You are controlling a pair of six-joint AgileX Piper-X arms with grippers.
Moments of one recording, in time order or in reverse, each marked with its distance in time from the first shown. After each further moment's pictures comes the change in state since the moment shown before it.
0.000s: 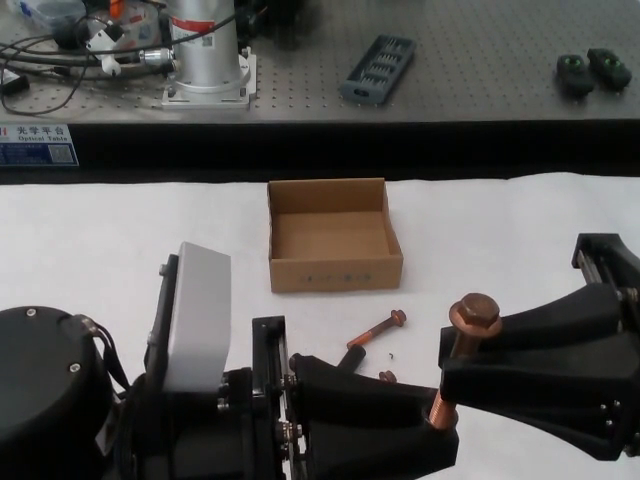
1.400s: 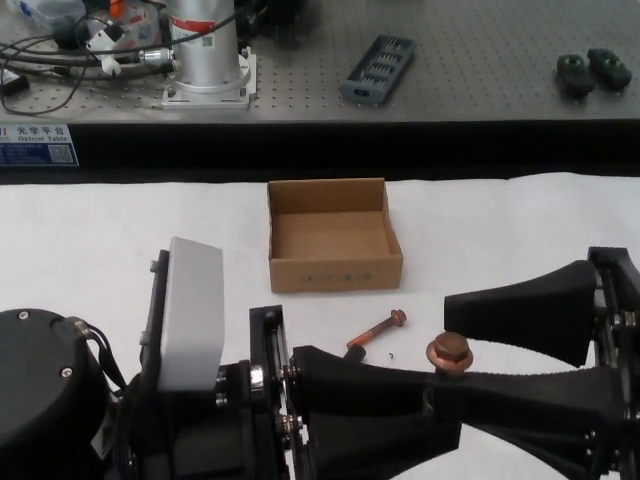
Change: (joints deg) left arm -0.1 0.4 0.1 -3.4 -5.9 0.3; right arm 0.1 0.1 0.5 5.1 9.1 -1.1
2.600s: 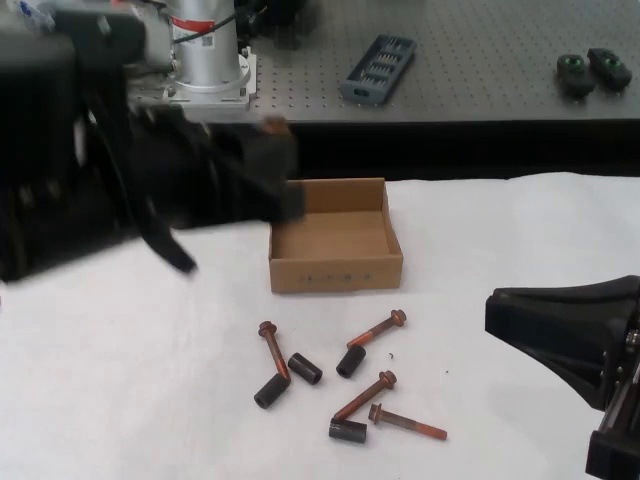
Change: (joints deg) left arm 16.7 1.1 -24.5 42.4 -21.4 -0.3; right arm 0.0 -4.2 0.2 7.6 20.4 5.8
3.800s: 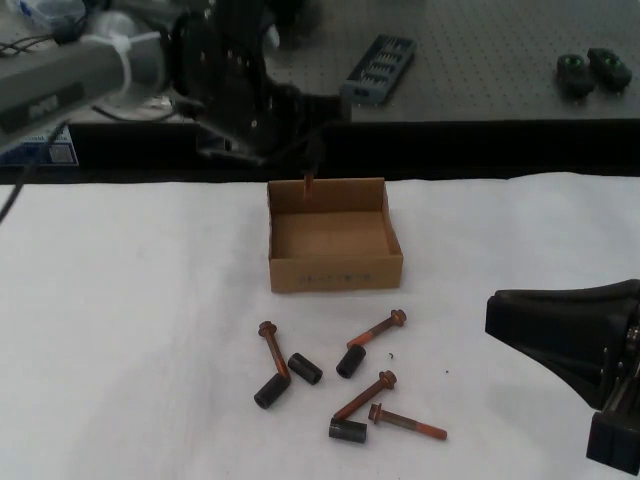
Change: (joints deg) left arm 10.1 55.1 -57.7 34.3 8.3 -8.9; right arm 0.0 0.0 0.0 0.4 0.1 6.4
